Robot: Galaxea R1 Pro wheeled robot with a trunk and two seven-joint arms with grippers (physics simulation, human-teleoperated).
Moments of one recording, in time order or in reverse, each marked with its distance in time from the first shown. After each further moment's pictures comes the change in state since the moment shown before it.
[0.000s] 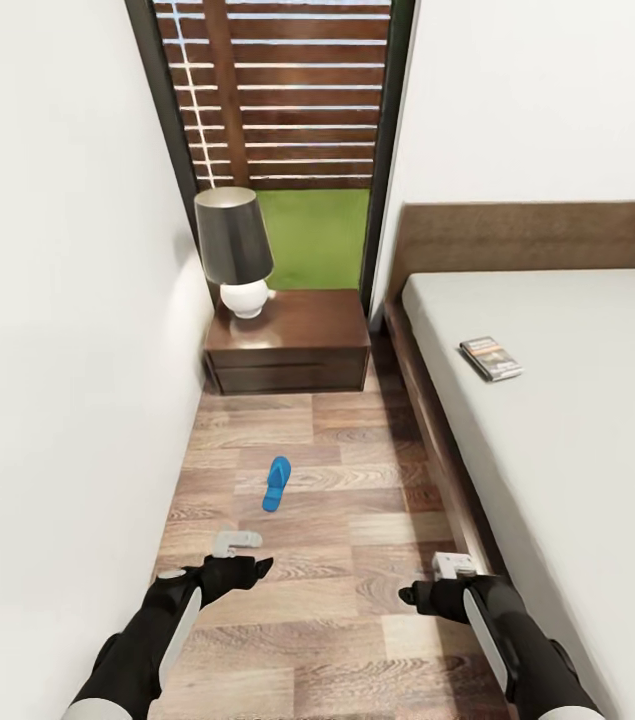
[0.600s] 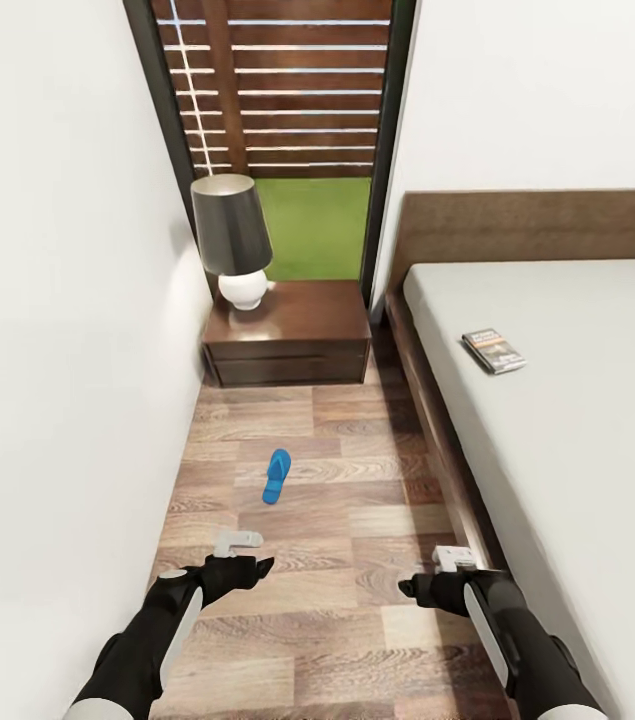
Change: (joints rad) left arm 0.000 -0.003 -0.003 0.000 0.000 -0.002 0.001; right arm 0.000 0.000 0.000 -0.035 0.000 0.000 0.000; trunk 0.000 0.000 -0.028
